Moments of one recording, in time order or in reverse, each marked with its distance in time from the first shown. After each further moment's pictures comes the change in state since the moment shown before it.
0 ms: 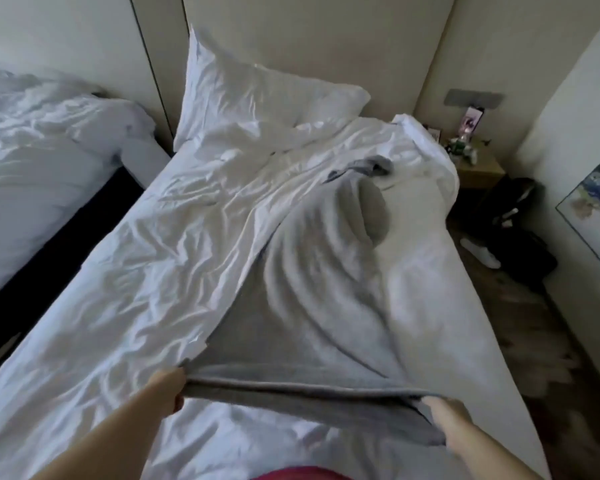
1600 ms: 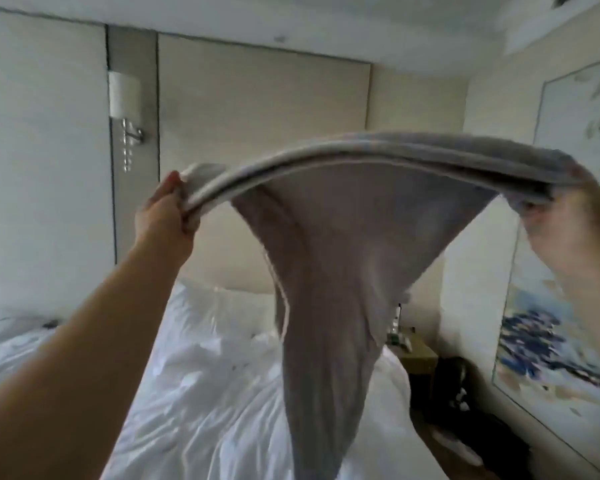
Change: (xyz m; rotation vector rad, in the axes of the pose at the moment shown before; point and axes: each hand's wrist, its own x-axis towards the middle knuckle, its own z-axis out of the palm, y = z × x) left_hand -0.417 0.452 -0.146 -1.050 -0.731 1.206; right_hand -0.390 -0.365 -0.344 1.126 0.271 -1.473
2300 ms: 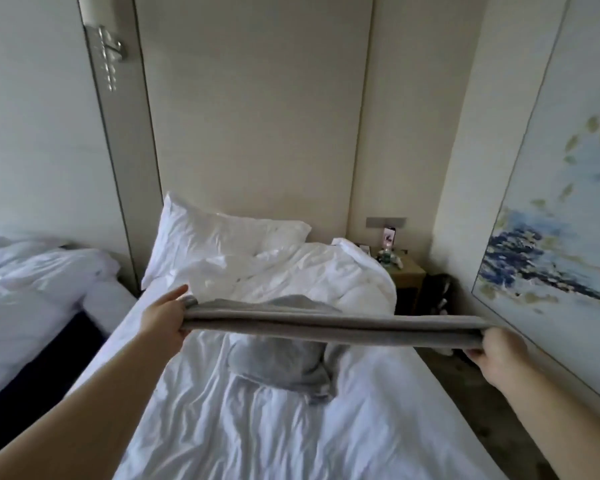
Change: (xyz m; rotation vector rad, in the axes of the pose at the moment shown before) left_hand -0.165 -0.143 -0.211 0.458 0.345 -0.441; right_hand -0.222 0.195 -0.179 -0.191 0.497 0.938
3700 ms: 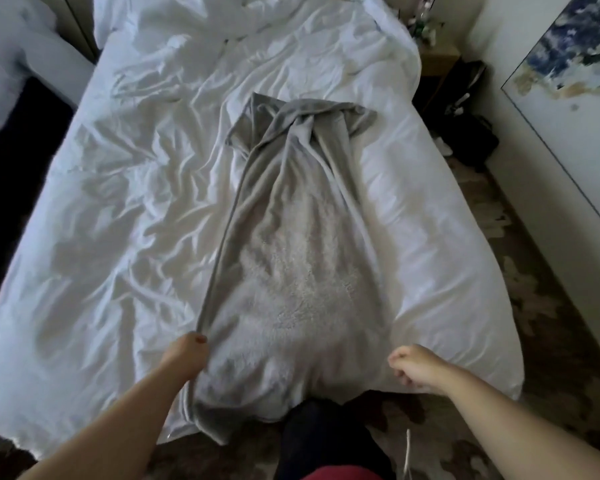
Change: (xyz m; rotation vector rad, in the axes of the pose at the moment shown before) left_hand -0.128 -0.321 -0.293 1.446 -0.365 -0.449; right_hand -0.150 0.343 -0.206 -1.623 -0.621 0.465
